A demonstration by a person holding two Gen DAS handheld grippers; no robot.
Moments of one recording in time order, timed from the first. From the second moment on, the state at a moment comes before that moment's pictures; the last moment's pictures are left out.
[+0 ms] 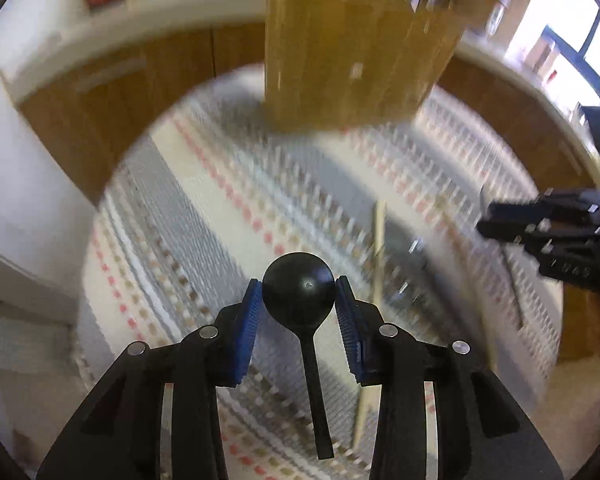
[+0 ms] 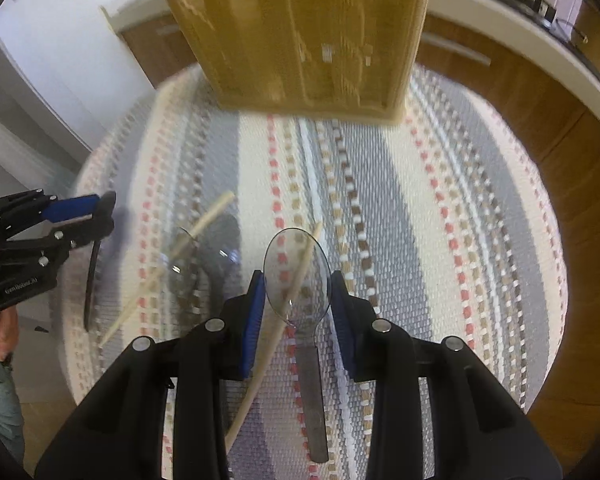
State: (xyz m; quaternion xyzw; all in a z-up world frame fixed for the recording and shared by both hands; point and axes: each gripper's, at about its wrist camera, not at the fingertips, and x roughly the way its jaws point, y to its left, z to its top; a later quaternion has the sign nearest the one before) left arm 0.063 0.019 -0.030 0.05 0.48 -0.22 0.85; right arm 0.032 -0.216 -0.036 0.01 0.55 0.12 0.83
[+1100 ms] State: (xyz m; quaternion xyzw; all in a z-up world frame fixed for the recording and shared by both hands) left arm 0.089 -0.036 0.153 -0.06 0.09 -0.12 0.99; right arm 0.051 -0.244 0.152 0.08 0.15 0.13 0.98
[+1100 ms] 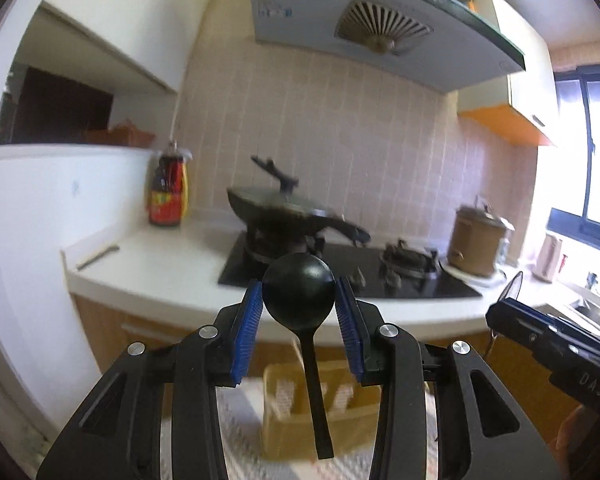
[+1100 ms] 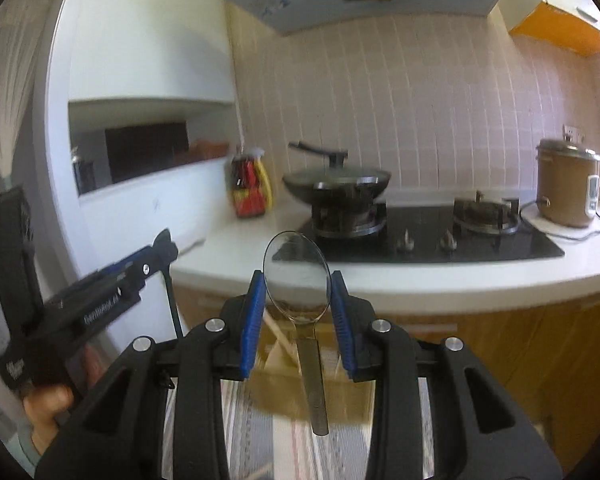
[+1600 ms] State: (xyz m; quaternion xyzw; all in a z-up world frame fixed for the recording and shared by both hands) left arm 0.150 -0.036 0.098 -0.08 0.08 -0.13 0.99; right arm 0.138 -0.236 0.119 0.12 0.13 0.12 0.98
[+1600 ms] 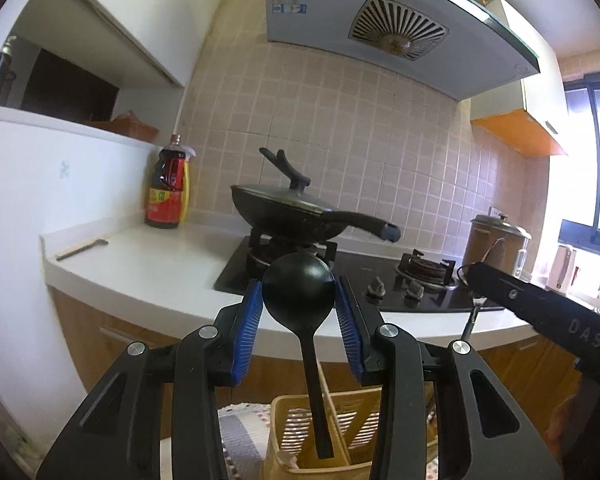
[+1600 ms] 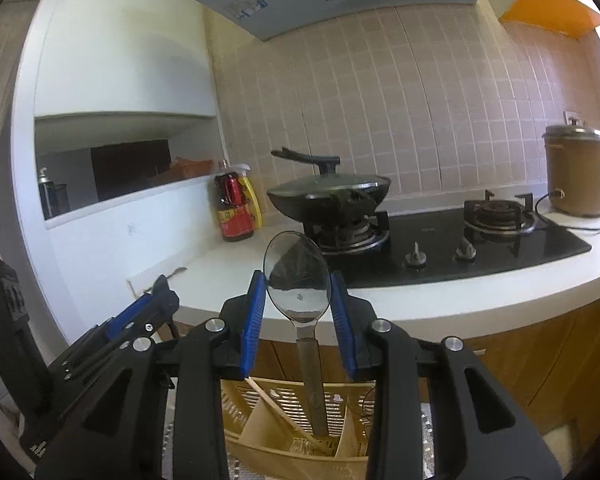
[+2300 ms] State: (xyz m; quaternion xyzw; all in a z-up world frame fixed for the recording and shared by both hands) left arm 0.118 -0.013 0.094 -0.07 0.09 -0.15 0.98; right arm 0.117 -0.232 0.100 0.12 0.16 0.13 0.97
